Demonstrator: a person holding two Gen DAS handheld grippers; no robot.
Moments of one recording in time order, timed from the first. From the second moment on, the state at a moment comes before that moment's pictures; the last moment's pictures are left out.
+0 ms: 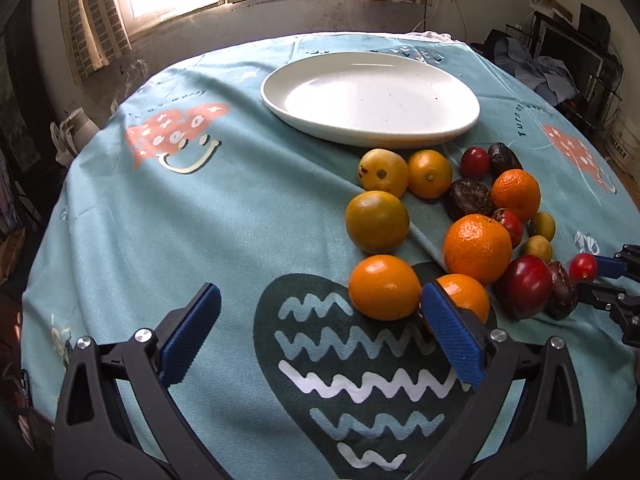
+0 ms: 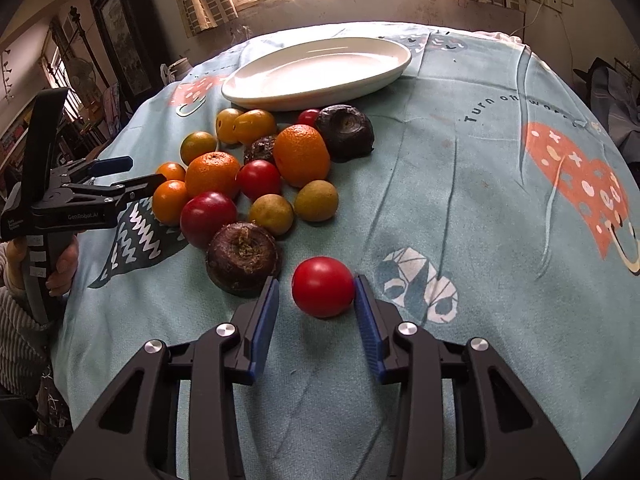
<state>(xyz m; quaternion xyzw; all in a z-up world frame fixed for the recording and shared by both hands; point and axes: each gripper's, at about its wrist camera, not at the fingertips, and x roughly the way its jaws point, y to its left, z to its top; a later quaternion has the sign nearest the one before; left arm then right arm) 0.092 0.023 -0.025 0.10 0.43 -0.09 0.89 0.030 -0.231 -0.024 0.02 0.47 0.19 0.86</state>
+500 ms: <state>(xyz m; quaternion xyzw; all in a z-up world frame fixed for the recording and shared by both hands) 0.089 0.010 -0.028 0.08 0.44 -0.15 0.88 0.028 -0.248 -0.019 0.06 0.46 0.19 0.86</state>
